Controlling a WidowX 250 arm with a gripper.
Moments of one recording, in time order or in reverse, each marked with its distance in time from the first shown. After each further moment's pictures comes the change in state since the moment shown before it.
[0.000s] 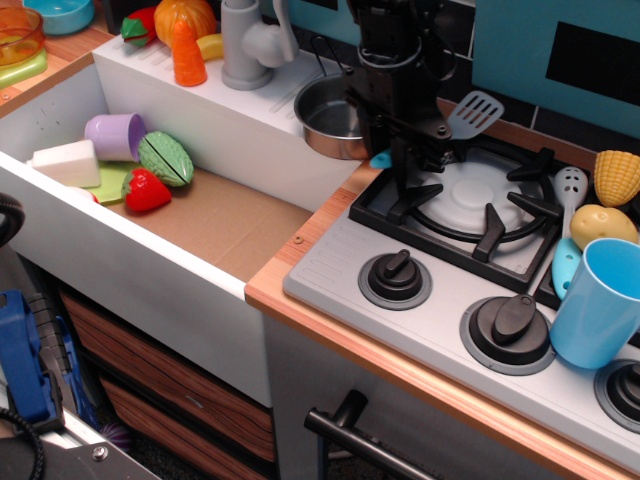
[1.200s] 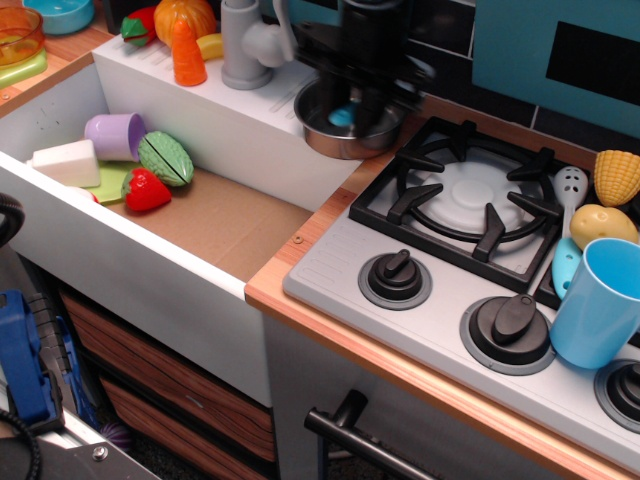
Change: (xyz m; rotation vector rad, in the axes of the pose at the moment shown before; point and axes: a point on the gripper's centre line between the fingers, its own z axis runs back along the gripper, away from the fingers) arm -0.008 0.060 0.031 0.153 0.098 0.310
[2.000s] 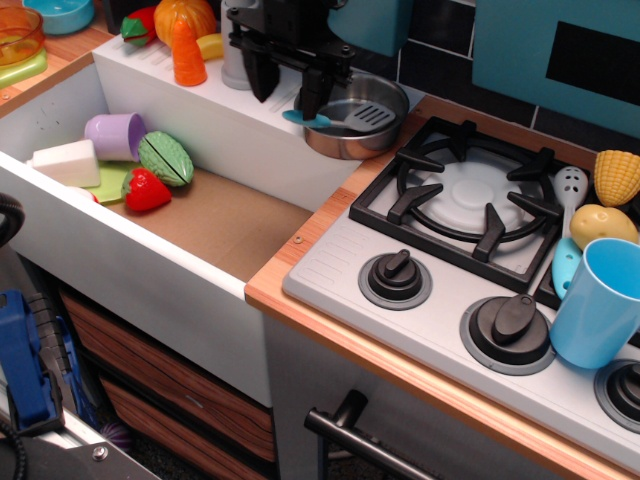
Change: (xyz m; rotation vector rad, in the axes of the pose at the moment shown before) arm -0.001 0.032 -0.008 -0.027 -0.040 0.036
